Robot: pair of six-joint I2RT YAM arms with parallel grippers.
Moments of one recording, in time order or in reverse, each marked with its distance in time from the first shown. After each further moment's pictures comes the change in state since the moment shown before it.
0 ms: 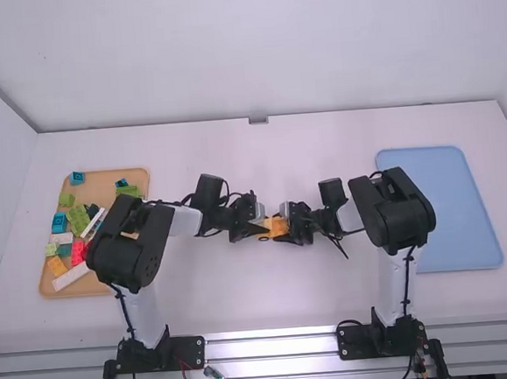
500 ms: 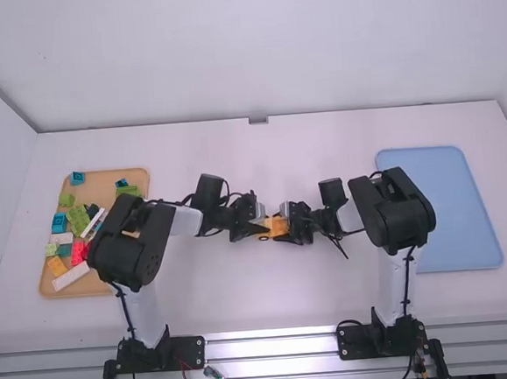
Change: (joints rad) left arm 0.000 0.012 0.000 0.027 0.007 0.000; right arm 0.000 0.000 -0.003 0.011 0.003 0.010
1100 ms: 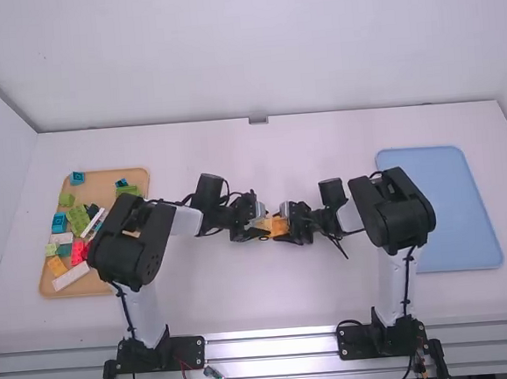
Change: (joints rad) left arm 0.000 0.003 0.000 0.021 -0.003 -0.003; right arm 0.000 0.000 0.000 0.000 0.000 0.000
